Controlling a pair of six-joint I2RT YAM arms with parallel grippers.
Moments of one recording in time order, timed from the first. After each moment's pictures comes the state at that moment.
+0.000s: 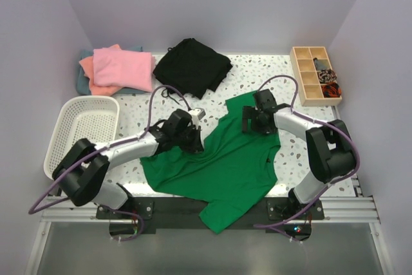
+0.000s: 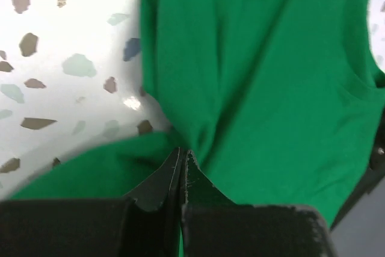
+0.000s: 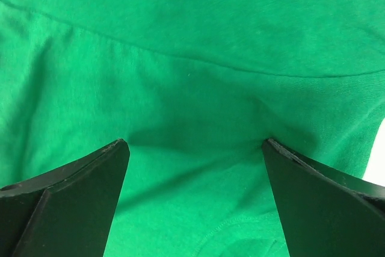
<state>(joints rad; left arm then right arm) -0.71 1.47 0.74 -0.12 0.23 -0.48 0.35 1.65 0.93 -0.40 0.07 0.40</state>
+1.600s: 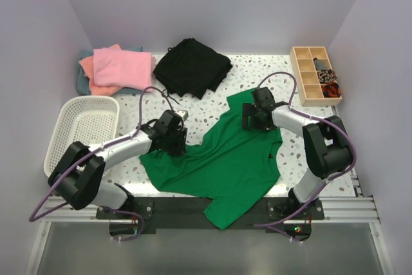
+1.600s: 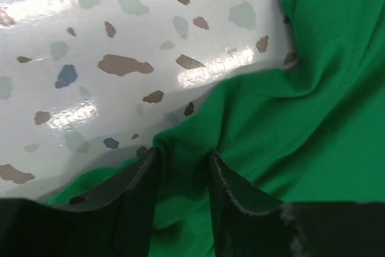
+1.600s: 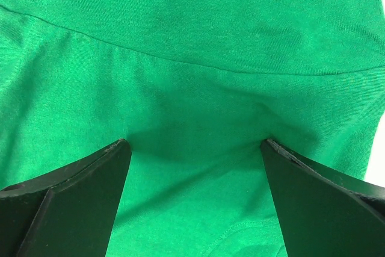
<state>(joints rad) -0.62 1.40 0.71 -0.35 0.00 -0.44 0.35 1.70 0.96 -0.36 0.14 0.38</state>
